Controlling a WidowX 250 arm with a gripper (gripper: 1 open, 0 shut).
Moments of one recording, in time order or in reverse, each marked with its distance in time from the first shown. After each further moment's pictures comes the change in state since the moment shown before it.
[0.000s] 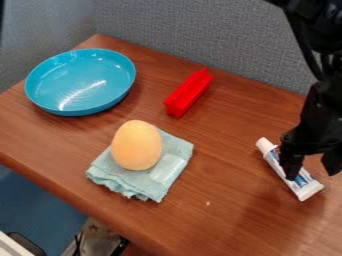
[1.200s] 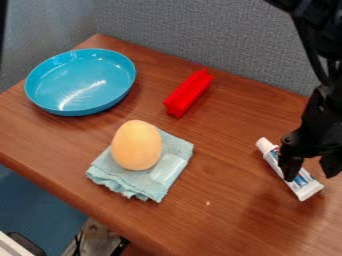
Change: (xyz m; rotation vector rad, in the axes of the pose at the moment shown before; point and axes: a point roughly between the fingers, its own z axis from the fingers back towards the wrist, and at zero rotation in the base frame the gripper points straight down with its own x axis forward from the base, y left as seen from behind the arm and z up) arm 0.000 0.004 -0.002 0.041 -0.039 -0.004
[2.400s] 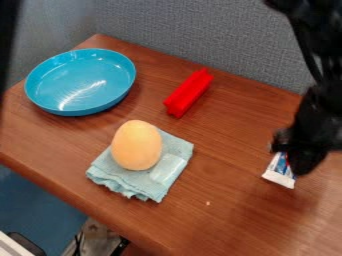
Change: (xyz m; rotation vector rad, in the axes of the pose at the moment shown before) arm 0.022 0.012 0.012 0.007 0.009 0.007
